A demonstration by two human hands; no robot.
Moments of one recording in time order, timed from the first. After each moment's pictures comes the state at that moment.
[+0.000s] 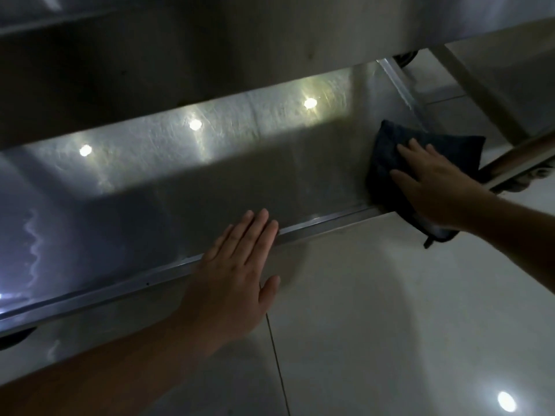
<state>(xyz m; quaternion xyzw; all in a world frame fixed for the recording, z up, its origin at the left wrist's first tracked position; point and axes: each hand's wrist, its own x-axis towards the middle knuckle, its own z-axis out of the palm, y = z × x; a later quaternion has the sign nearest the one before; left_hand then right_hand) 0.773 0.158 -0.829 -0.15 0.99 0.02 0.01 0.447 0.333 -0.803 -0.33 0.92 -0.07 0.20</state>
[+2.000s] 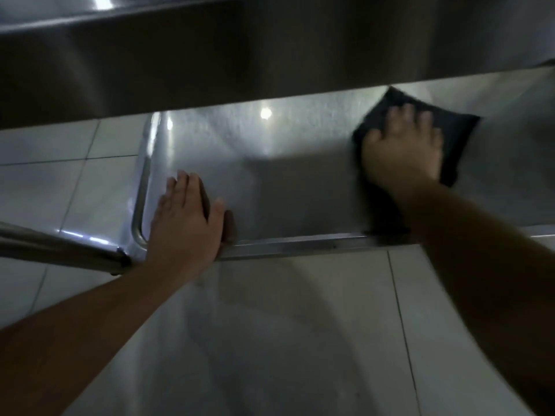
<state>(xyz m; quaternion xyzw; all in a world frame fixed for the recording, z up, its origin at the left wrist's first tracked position) 0.987 -0.057 -0.828 -0.53 0.85 0.07 -0.03 0.654 0.054 -0.814 -0.33 0.93 -0.13 0.09</state>
